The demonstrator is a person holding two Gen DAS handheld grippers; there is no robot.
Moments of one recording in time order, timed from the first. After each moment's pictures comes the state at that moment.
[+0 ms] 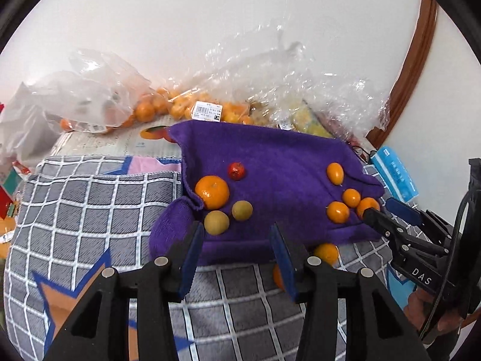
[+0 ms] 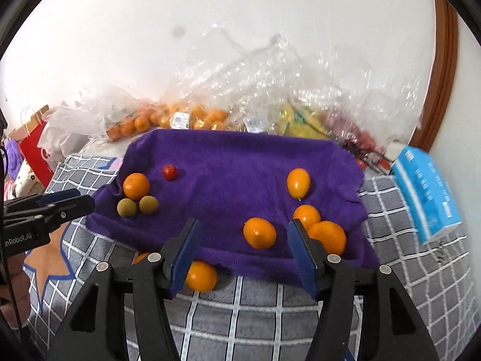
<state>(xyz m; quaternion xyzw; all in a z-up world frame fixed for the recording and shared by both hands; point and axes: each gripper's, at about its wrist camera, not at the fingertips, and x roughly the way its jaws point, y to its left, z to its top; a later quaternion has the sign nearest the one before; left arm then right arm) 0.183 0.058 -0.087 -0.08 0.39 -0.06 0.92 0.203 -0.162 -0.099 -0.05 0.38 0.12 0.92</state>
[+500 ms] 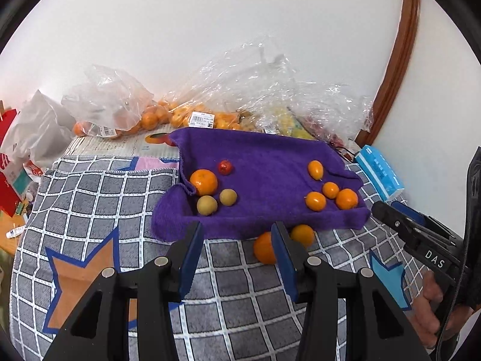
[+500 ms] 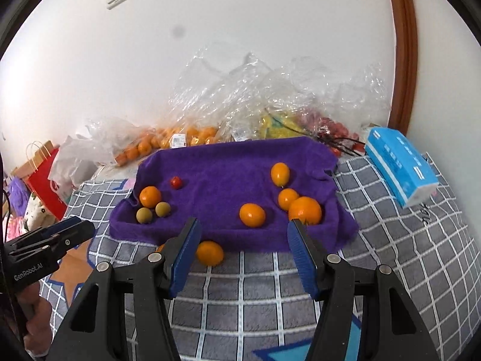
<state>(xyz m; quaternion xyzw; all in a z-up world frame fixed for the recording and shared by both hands) 0.128 0.043 -0.070 -0.07 0.36 -0.06 0.93 0.155 -0.195 -0.077 0.03 0.37 0.10 0.92</state>
